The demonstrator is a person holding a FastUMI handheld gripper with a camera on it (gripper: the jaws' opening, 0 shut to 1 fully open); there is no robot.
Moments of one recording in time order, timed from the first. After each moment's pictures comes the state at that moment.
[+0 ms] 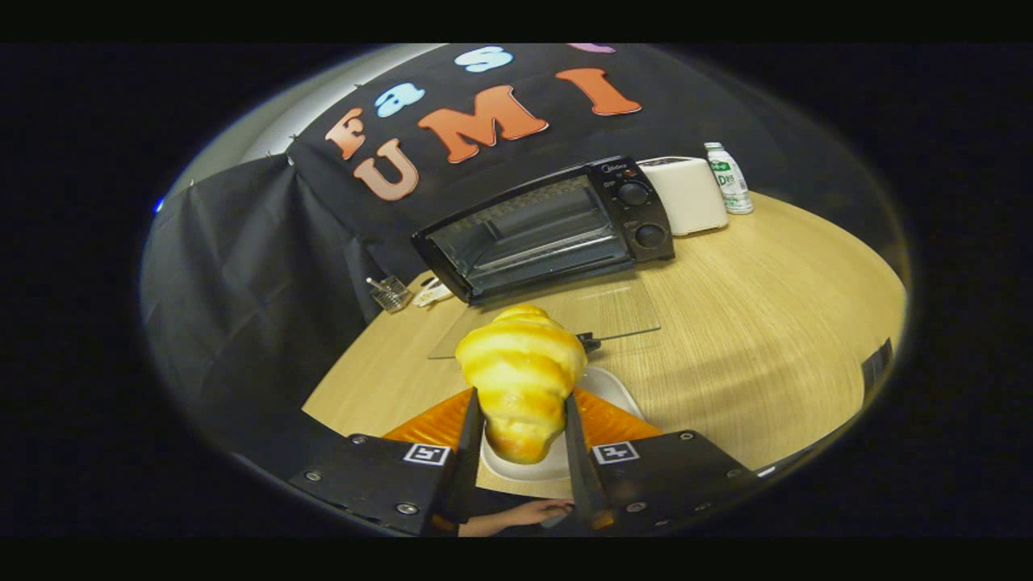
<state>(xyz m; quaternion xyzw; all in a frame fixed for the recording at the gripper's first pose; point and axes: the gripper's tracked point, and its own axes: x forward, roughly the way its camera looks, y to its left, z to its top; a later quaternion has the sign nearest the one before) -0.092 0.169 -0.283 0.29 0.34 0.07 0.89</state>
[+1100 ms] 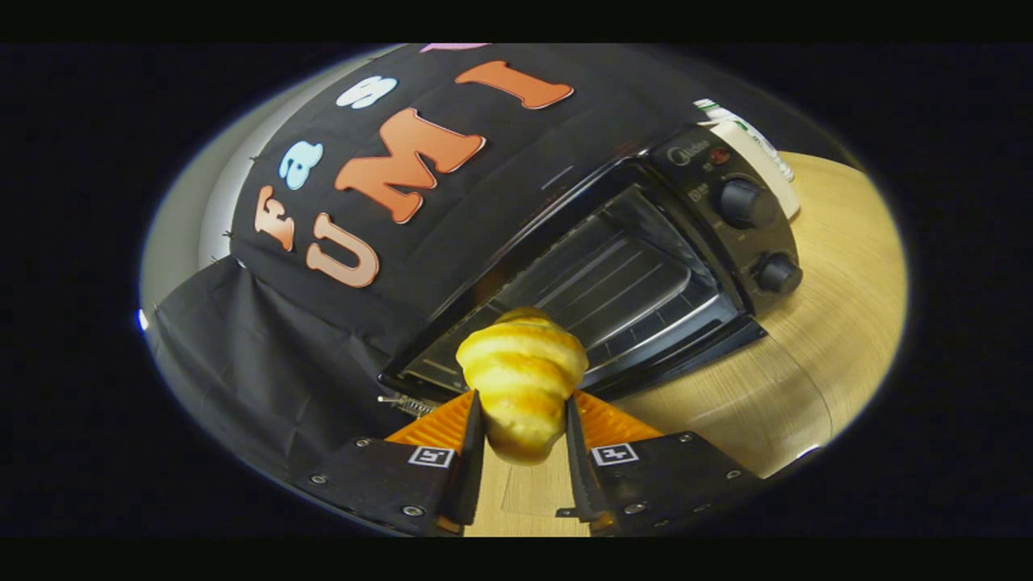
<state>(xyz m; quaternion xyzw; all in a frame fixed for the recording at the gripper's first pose) 0.133 0.189 -0.288 0.45 0.30 0.01 0.84</state>
